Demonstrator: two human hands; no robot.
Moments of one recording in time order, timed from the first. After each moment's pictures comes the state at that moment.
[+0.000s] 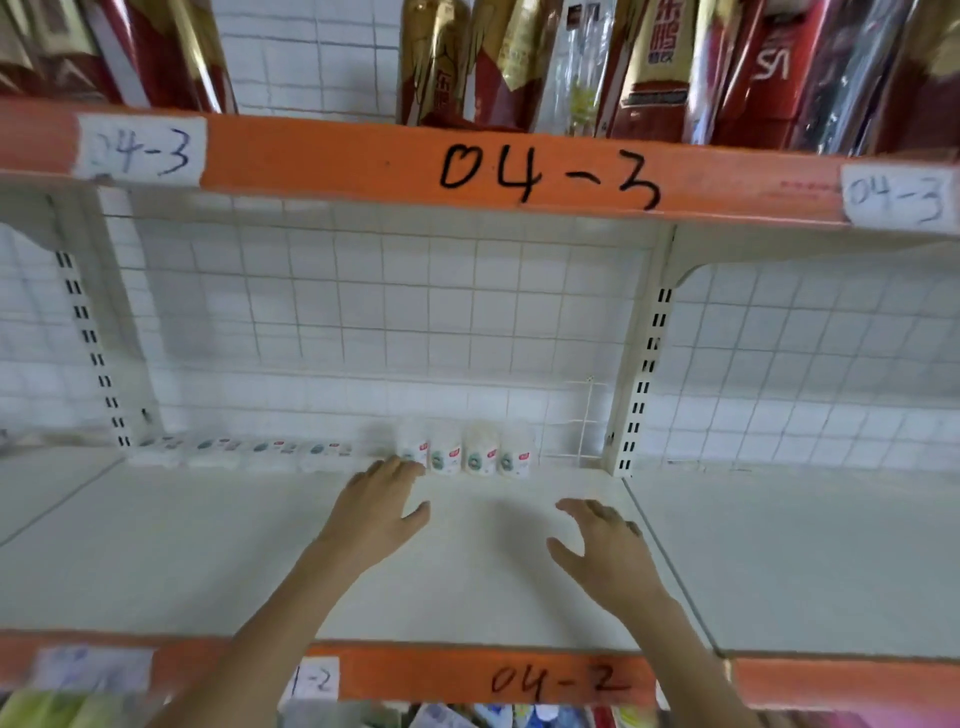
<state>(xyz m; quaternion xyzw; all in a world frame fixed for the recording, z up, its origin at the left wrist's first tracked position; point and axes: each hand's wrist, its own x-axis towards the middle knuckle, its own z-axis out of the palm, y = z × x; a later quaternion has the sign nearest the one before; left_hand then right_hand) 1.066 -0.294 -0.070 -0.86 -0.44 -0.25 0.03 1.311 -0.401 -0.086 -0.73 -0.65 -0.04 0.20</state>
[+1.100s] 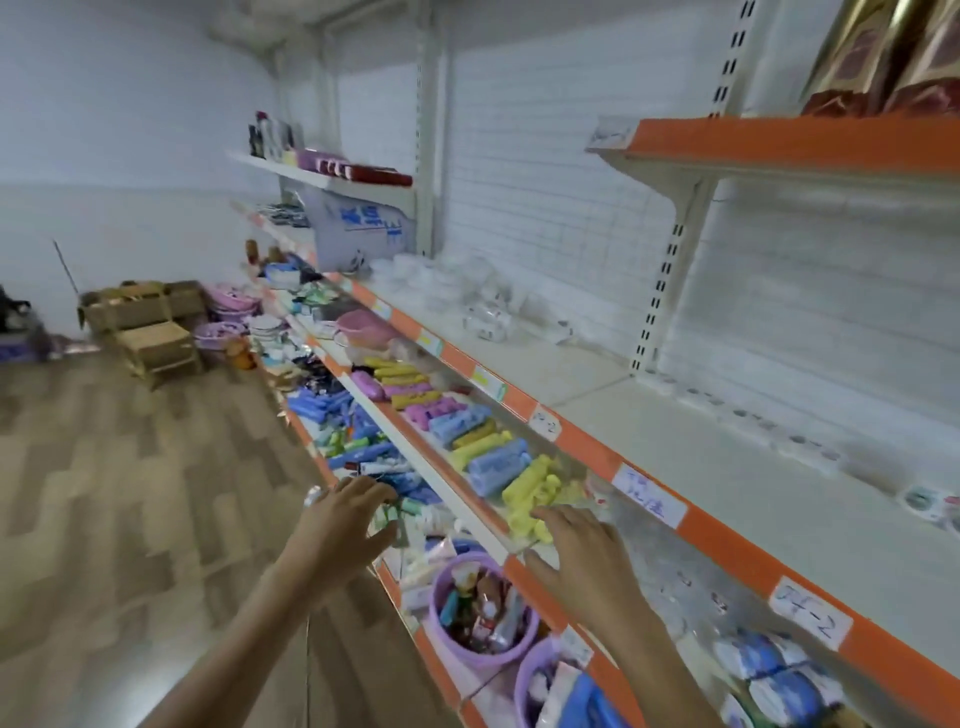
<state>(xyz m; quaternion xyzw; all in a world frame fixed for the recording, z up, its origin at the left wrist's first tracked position) 0.643 -0.632 -0.132 -0.56 -0.80 -0.20 0.06 0.881 -0.501 -0.119 -0.34 -0.93 0.02 0.14</state>
